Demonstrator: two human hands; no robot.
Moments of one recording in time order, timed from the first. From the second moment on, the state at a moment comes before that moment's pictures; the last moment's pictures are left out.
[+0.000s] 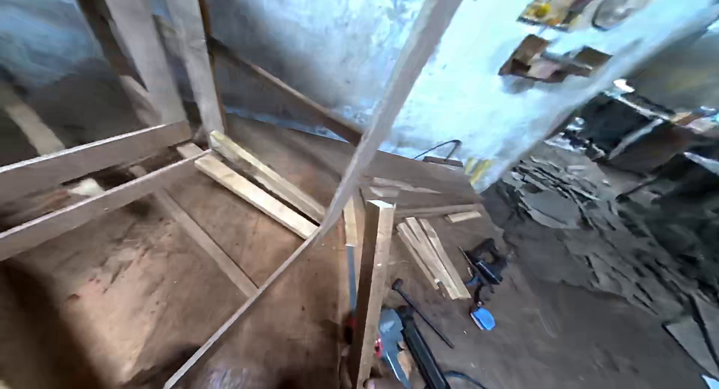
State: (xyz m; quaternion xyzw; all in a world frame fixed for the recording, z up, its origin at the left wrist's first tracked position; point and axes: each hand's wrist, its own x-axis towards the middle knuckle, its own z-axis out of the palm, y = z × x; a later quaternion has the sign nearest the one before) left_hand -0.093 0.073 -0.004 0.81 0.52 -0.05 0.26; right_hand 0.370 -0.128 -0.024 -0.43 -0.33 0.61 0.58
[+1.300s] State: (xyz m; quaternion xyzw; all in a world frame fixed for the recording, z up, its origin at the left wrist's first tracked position) left_hand 0.011 0.258 0.020 0.26 0.46 0.57 0.62; right_hand 0.184 0.149 0.031 -0.63 -0.63 0.46 0.07
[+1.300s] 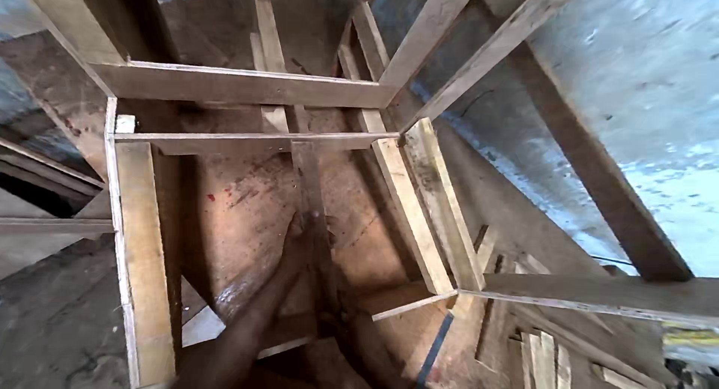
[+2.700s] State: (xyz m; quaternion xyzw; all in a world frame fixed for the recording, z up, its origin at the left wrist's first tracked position) left_hand 0.024 0.269 -0.003 0.31 0.49 0.59 0.56; right_hand 0.208 0.161 0.043 -0.58 -0.70 0.40 -0.12
